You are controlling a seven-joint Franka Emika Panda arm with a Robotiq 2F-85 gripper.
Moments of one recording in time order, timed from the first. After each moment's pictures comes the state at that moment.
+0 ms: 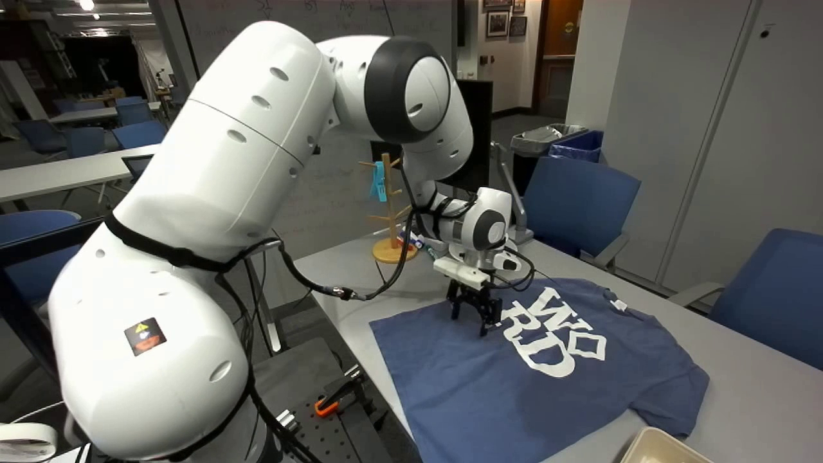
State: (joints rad) arm 0.25 0.79 0.04 -1.83 -0.09 2.31 0.21
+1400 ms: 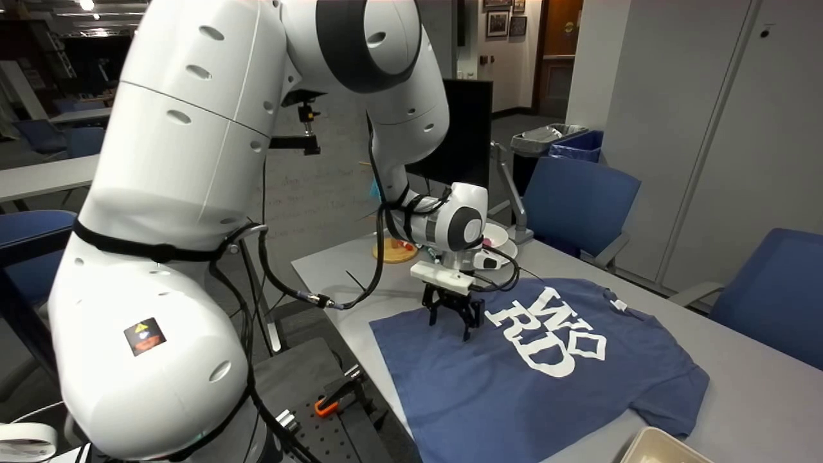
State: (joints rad) arm 0.25 0.58 0.06 -2.15 -0.14 2.44 0.06
